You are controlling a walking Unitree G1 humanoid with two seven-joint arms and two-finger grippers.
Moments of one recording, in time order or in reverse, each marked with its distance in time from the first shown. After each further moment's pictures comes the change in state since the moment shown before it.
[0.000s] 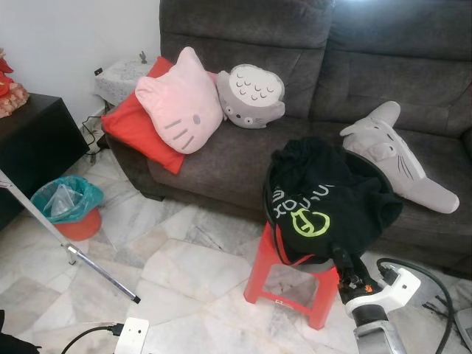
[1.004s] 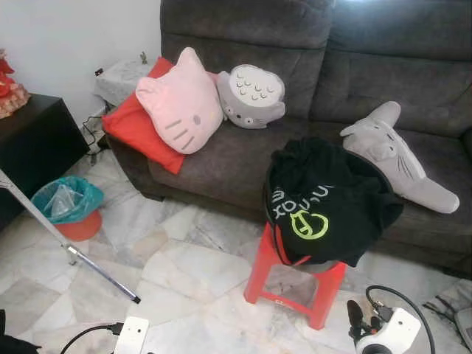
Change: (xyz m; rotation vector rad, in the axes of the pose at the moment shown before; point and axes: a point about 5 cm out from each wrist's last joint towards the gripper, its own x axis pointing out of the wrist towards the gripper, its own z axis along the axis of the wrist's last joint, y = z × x) left arm 0.000 0.000 0.000 0.001 -0.004 0.005; right arm -0.033 -0.081 -0.028 -0.285 0.188 -0.589
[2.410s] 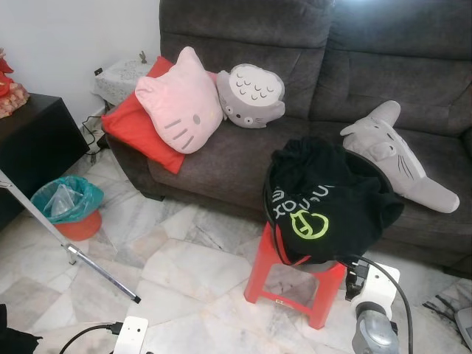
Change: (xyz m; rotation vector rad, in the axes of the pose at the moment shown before) left arm 0.000 0.001 0.000 -0.001 -0.004 0.024; right arm 0.027 0.042 0.044 -0.388 -0.175 -0.043
